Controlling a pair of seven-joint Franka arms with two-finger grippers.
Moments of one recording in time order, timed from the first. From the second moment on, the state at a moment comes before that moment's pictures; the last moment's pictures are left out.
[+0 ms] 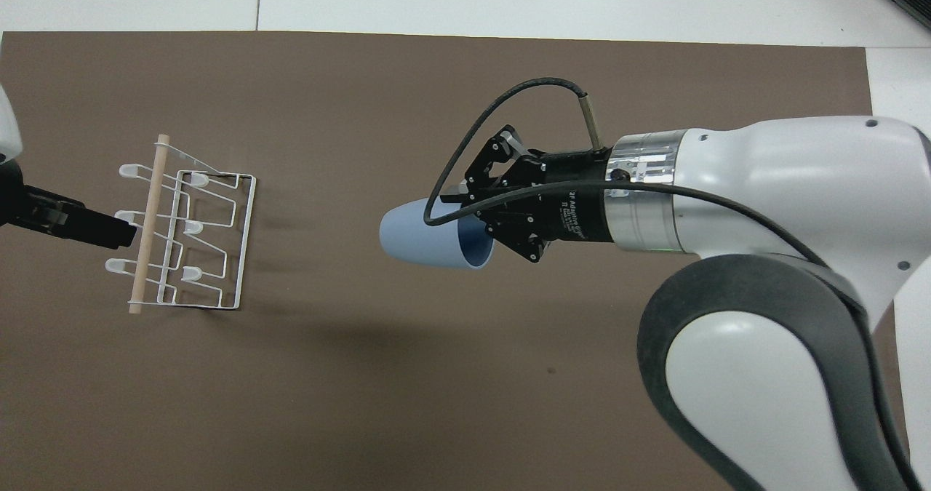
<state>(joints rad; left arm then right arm) -0.13 -0.05 -0.04 -1.58 -0.09 1.49 0.71 0.30 0.01 0.16 -1.73 0.88 2.15 1.17</state>
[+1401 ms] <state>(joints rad) -0.42 -0.12 -0.06 -1.78 -0.36 1.87 1.16 0.34 0.01 0.17 -1.73 0.88 2.20 1.24</state>
